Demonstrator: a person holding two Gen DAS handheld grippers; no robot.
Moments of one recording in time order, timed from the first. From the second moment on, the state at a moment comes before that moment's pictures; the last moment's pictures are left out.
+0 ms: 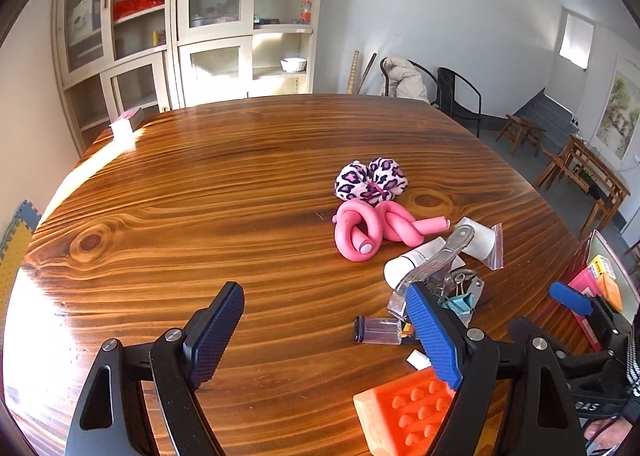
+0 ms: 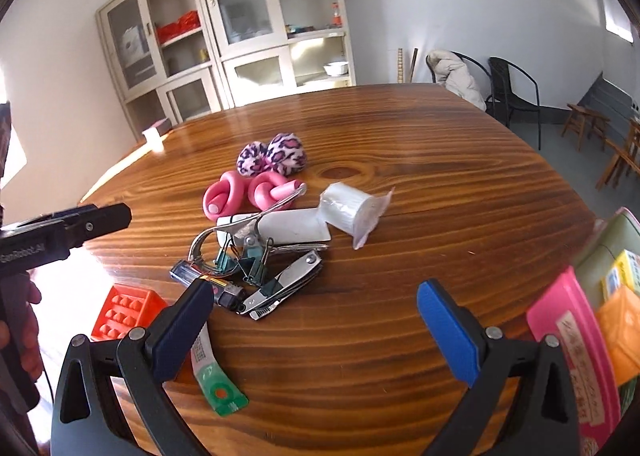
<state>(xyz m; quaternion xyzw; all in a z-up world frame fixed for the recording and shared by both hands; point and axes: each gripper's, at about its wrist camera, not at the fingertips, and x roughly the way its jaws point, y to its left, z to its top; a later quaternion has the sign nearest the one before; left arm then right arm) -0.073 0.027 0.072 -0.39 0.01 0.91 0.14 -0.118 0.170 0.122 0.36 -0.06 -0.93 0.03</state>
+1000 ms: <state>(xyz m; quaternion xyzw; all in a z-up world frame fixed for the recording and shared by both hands) -0.081 0.033 0.050 -0.42 0.02 0.90 0.14 -0.147 0.183 0.091 0.44 -0.01 -0.90 -0.04</state>
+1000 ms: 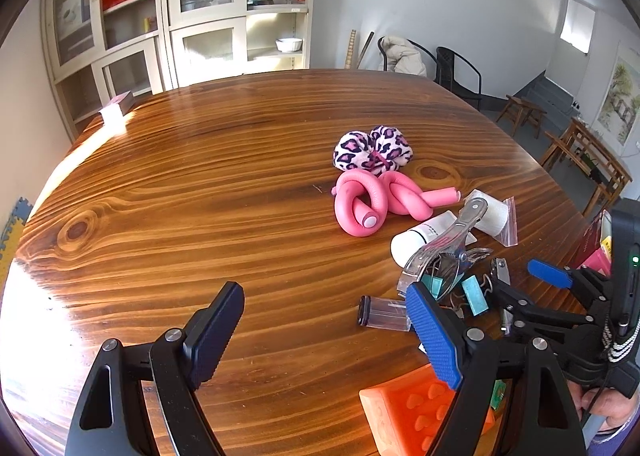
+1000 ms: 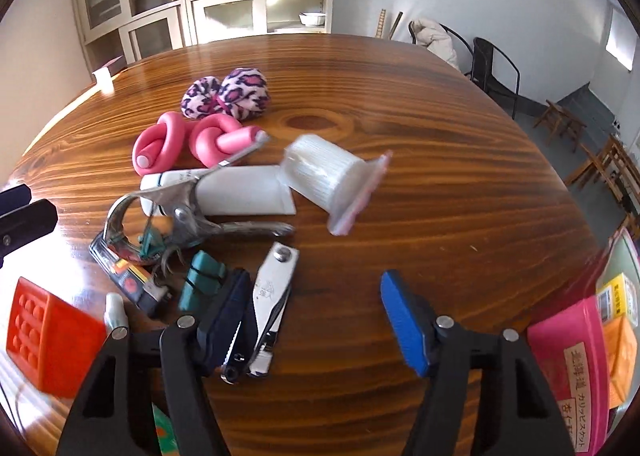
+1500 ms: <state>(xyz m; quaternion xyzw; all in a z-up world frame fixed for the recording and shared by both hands) -0.074 0.052 0.046 -0.42 0.03 0.89 0.16 -0.125 0.209 0.089 0.43 -0.04 -0.90 -0.03</state>
